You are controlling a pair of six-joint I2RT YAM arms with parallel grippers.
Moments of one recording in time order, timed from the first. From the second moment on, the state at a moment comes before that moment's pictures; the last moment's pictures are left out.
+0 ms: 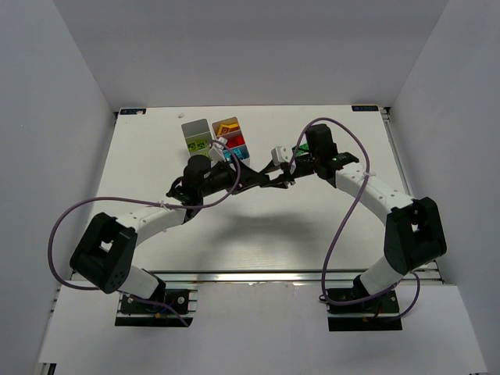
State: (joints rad) left arm -0.55 1.45 0.76 0.50 0.48 -1.03; right arm 0.47 1.57 1.16 -0.25 -1.17 -0.99
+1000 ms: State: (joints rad) left arm -0.31 1.48 1.11 -0.16 0.19 -0.69; right arm 0.40 1.56 1.08 0.00 -0.87 -0.80
